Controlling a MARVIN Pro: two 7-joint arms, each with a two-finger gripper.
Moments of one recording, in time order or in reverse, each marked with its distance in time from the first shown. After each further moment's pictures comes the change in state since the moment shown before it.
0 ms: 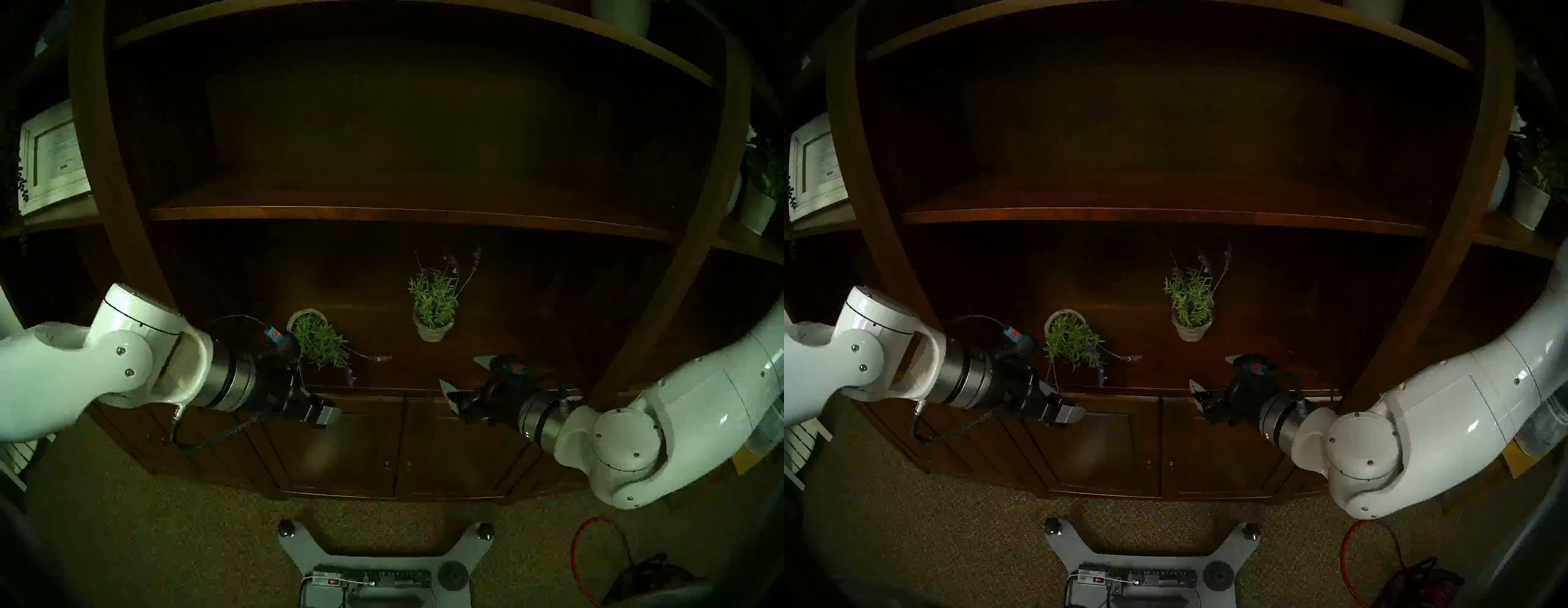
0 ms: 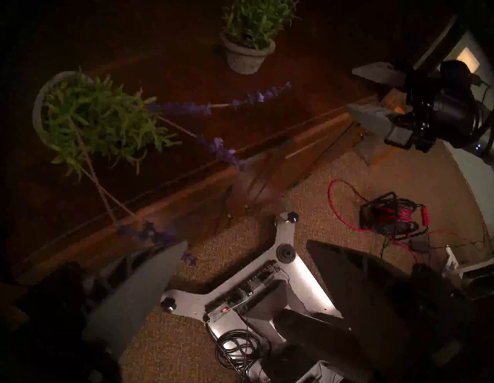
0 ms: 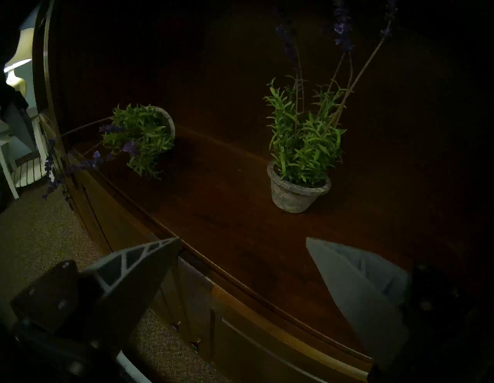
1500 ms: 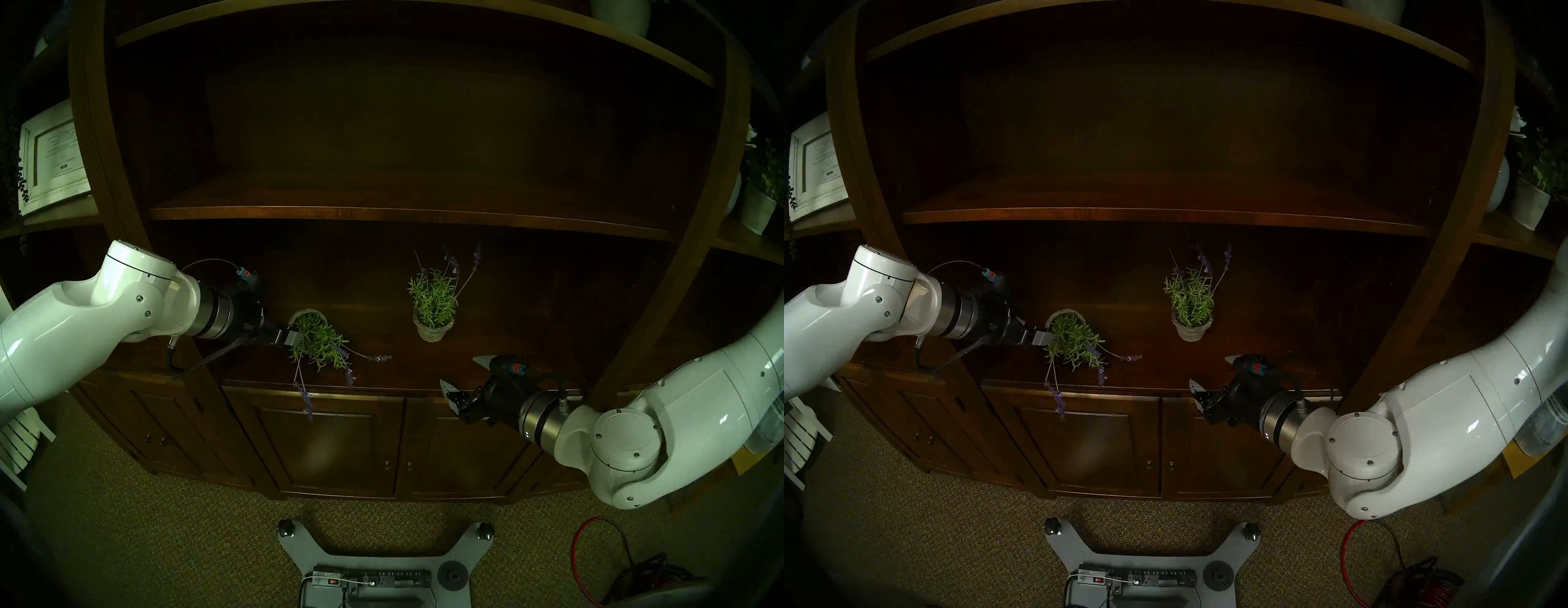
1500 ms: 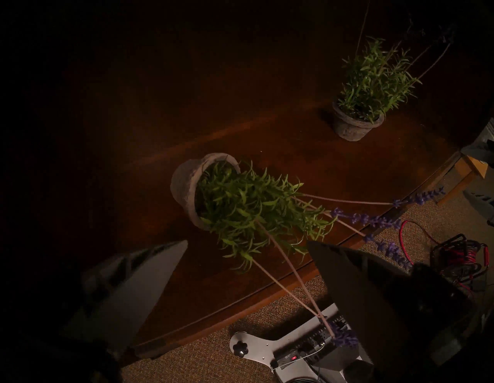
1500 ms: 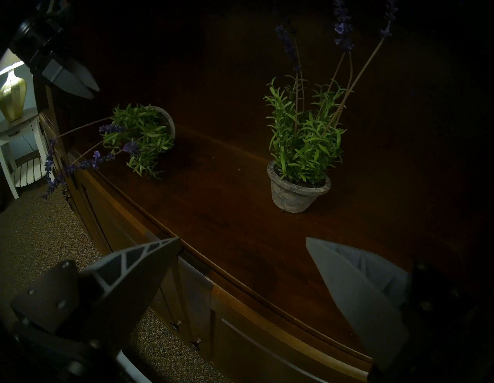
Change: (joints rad) left arm -0.102 -0.155 -0.044 0.308 0.319 0.052 -0.131; right arm 0.000 0.000 0.000 0.000 0.000 0.000 0.000
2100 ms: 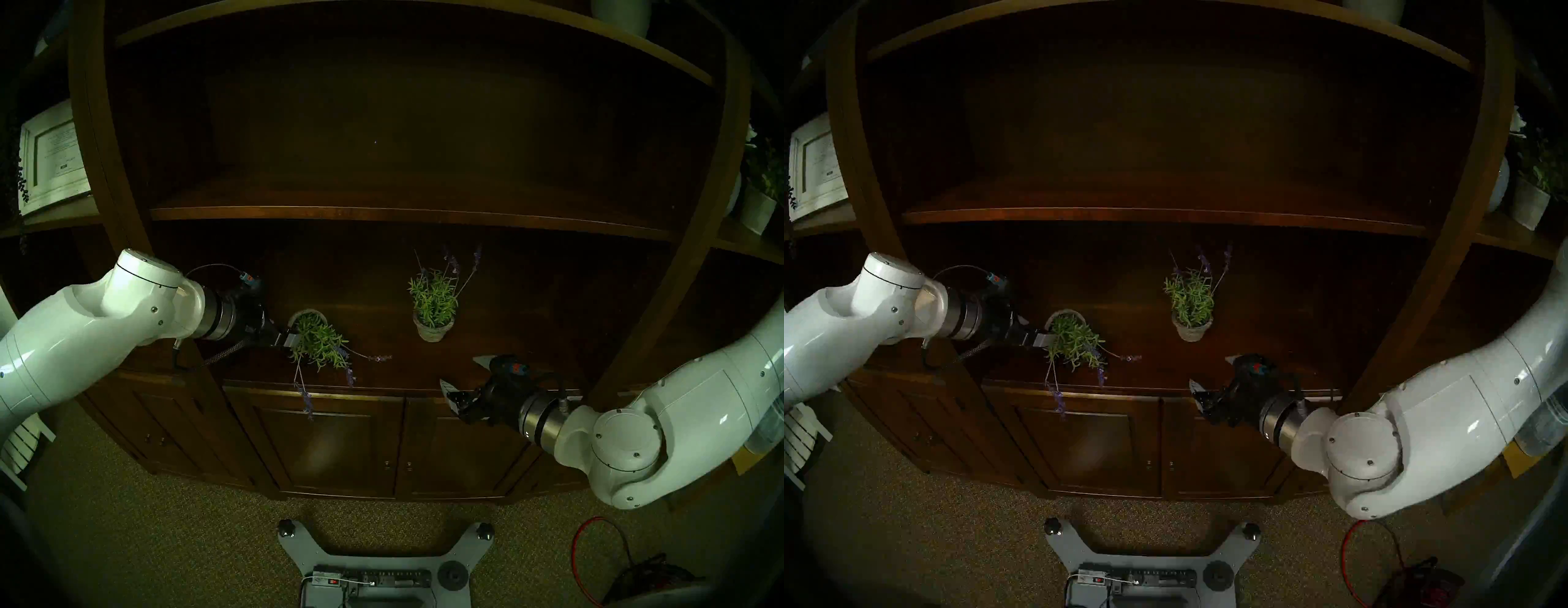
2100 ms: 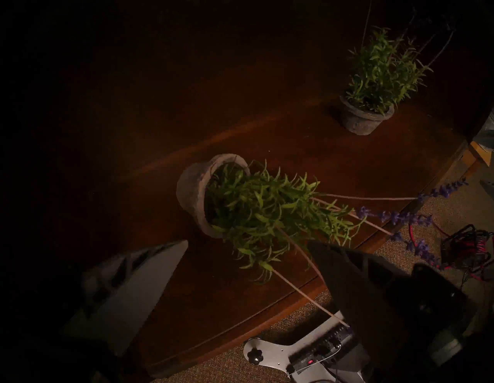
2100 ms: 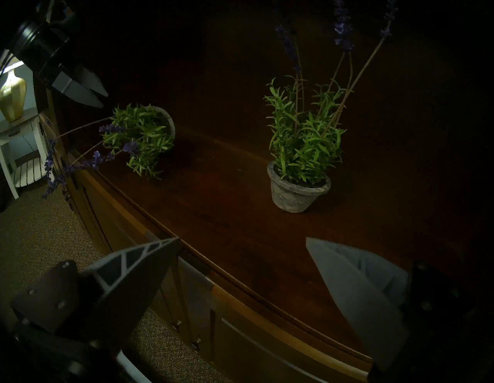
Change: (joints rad) left arm -0.005 -0.053 0.034 0.079 0.163 -0.030 -0.088; right arm 0.000 0.000 0.000 0.000 0.000 0.000 0.000
